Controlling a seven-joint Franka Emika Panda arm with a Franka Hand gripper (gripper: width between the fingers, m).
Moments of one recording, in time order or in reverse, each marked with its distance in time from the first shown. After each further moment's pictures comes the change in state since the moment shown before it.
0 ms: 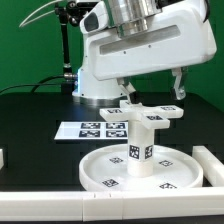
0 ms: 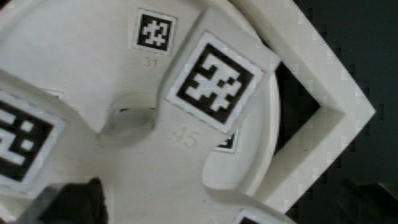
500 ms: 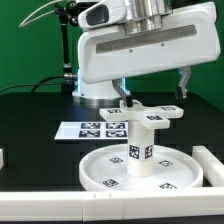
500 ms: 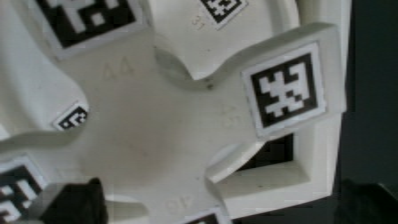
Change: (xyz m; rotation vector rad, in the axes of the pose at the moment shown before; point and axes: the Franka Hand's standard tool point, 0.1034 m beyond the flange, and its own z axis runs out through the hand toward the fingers) arm 0.002 -0.004 0.000 -0.091 0.030 -0.642
